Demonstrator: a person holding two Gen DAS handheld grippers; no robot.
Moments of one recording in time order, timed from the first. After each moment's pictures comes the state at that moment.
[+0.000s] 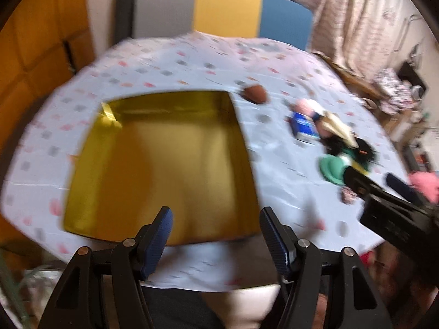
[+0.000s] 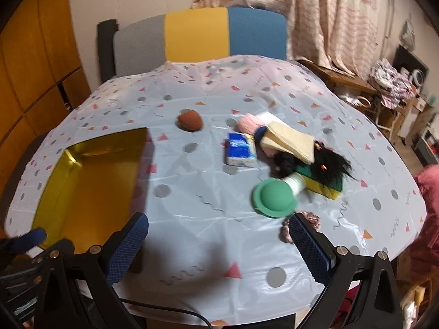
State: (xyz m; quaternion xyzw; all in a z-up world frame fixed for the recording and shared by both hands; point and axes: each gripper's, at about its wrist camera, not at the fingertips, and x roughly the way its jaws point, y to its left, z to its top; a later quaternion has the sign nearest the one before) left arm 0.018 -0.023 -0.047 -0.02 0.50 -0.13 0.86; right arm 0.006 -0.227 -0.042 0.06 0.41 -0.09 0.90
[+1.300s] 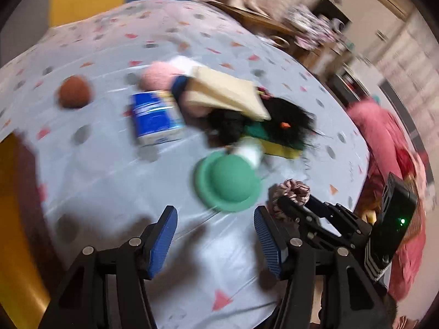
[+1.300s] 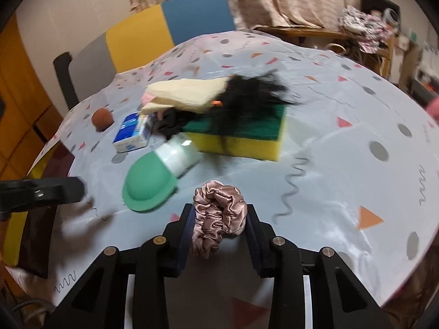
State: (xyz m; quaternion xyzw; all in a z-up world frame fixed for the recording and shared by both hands) left arm 0.110 -0.253 -0.106 0.08 0.53 -0.37 0.75; right arm -0.009 -0.399 -0.164 0.18 0.40 -0.12 0.89
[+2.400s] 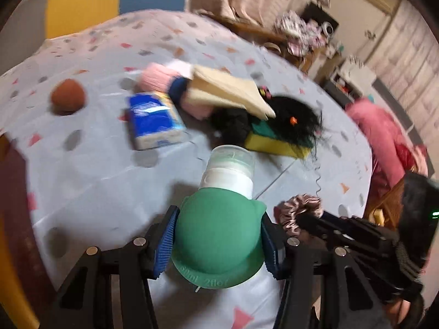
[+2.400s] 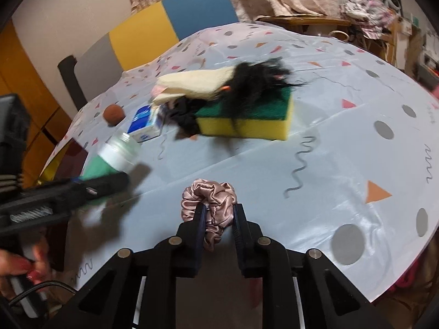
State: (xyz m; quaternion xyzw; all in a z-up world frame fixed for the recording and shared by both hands) left arm 0.110 -0.224 -0.126 0.06 0.49 -0.38 0.79; right arm -0.016 -0.384 -0.162 0.20 0.41 -0.08 0.89
